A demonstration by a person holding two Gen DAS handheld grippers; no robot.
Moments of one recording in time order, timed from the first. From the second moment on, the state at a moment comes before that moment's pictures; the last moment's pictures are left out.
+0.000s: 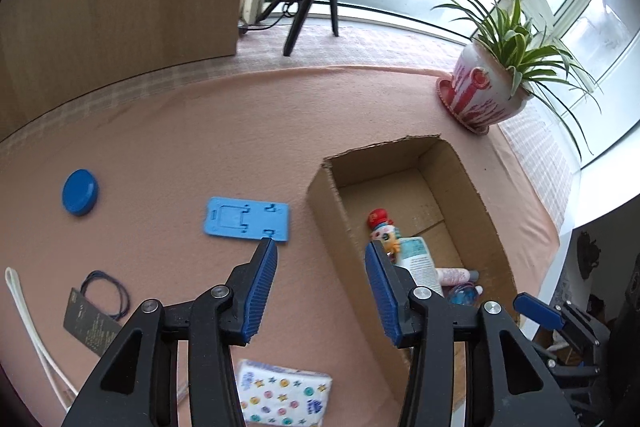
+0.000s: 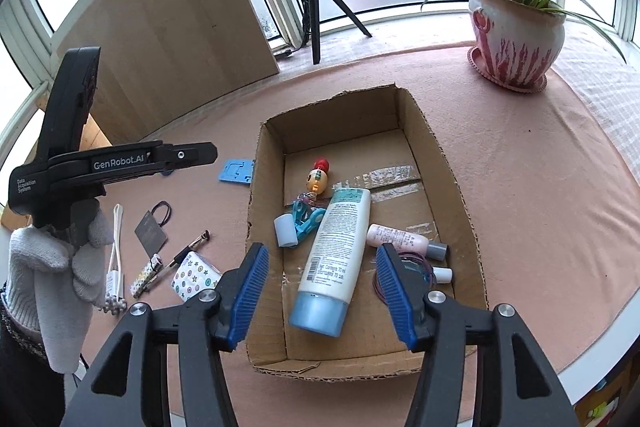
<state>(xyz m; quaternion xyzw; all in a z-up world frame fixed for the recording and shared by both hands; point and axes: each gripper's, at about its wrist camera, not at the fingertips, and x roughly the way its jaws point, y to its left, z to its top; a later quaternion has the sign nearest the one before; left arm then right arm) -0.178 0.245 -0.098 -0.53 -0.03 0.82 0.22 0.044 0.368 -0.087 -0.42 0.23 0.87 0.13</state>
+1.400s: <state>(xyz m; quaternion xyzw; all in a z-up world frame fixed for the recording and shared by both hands) -0.094 0.074 -0.191 -0.60 -0.03 0.79 0.15 -0.129 0.232 -0.163 -0.59 0.25 0.77 0.03</state>
